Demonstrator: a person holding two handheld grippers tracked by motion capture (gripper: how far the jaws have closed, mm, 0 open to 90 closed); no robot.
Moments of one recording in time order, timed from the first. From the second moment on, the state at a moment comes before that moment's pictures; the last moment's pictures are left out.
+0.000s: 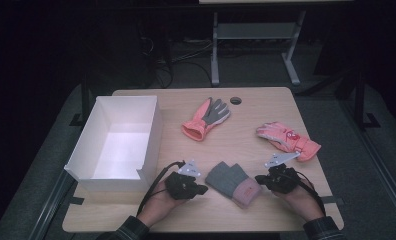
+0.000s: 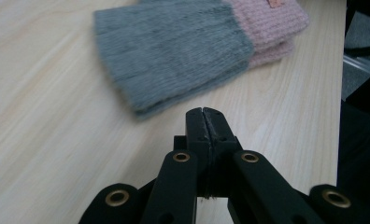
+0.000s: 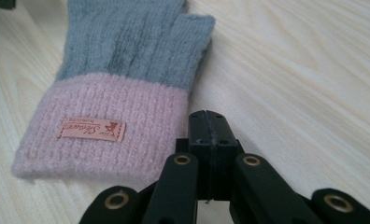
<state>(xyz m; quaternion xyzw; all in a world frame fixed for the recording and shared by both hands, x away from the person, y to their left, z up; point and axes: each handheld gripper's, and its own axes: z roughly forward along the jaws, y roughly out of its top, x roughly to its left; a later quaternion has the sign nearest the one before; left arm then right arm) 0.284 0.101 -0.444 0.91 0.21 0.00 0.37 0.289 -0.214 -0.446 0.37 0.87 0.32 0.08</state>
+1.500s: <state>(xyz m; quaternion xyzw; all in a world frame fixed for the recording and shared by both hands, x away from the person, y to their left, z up) 0.334 0.079 -0.449 0.91 0.24 0.04 0.33 0.267 -0.156 -0.449 0.27 0.90 0.35 -0.02</state>
